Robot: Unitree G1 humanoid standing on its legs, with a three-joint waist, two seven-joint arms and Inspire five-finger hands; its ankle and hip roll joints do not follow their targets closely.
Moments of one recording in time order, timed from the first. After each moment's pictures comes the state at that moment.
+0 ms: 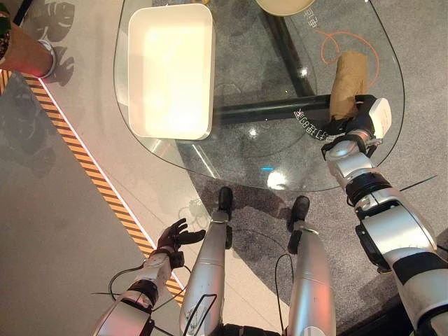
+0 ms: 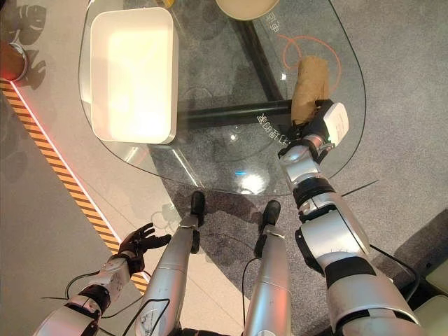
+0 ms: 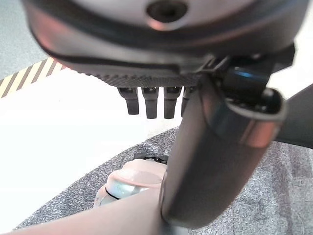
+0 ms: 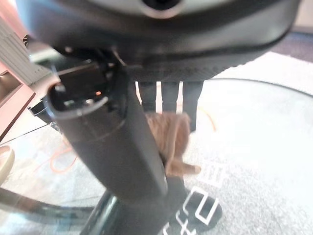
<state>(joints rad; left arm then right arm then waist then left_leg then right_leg) -0.41 0.28 -0.32 1.12 -0.61 -0.07 0.05 -1.17 -0.46 0.45 1.16 0.22 0.22 -0.69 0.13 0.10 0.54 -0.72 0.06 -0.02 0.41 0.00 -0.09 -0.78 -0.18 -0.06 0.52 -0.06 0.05</state>
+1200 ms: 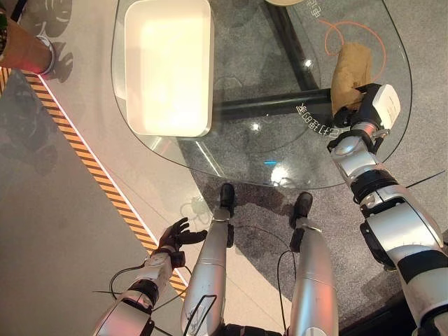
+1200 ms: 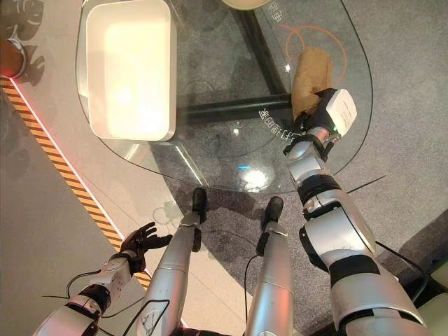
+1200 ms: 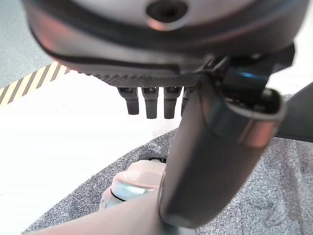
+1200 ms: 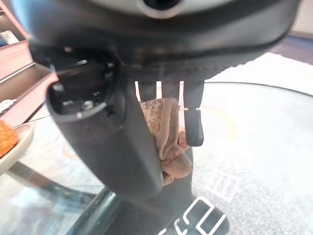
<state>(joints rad) -0.41 0.28 -0.34 1.11 -0.62 -0.07 0.06 -1.16 -0.48 0.52 1.11 0.06 0.21 -0.67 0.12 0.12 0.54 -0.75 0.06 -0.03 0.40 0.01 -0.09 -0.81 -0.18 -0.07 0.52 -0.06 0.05</state>
